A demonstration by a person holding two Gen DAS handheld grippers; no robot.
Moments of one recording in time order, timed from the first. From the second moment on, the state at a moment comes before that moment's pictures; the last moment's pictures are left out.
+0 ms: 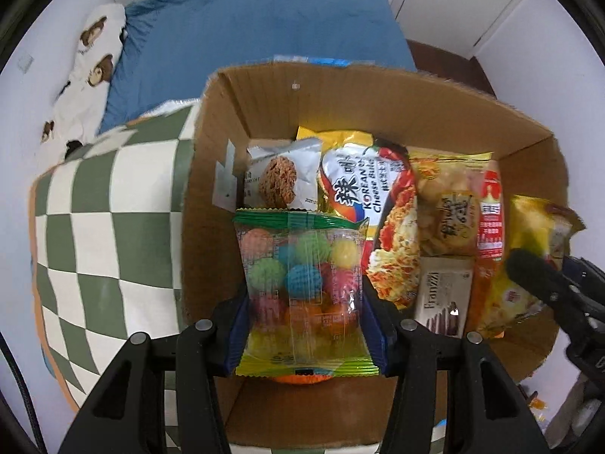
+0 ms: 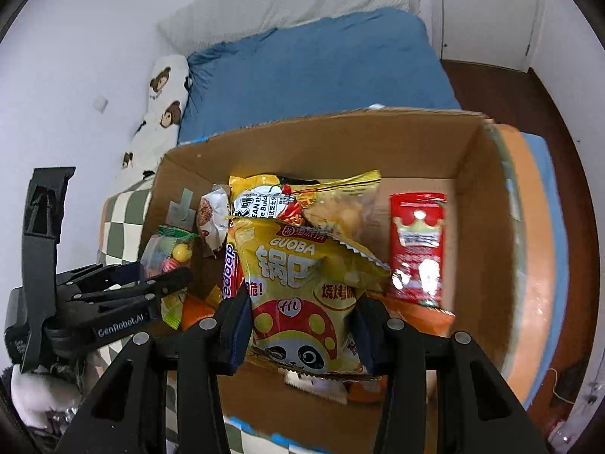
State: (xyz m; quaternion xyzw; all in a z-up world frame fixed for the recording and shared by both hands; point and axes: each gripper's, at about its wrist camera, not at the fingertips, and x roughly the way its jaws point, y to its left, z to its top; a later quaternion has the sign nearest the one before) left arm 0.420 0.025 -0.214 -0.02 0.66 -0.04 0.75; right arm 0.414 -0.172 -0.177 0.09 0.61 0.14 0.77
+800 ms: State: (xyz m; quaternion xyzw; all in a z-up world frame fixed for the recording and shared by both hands) left arm 0.393 0.015 -0.192 -0.03 0.59 -0.04 0.80; right arm 0.382 -0.199 -0.182 0.05 0.60 0.07 0.79
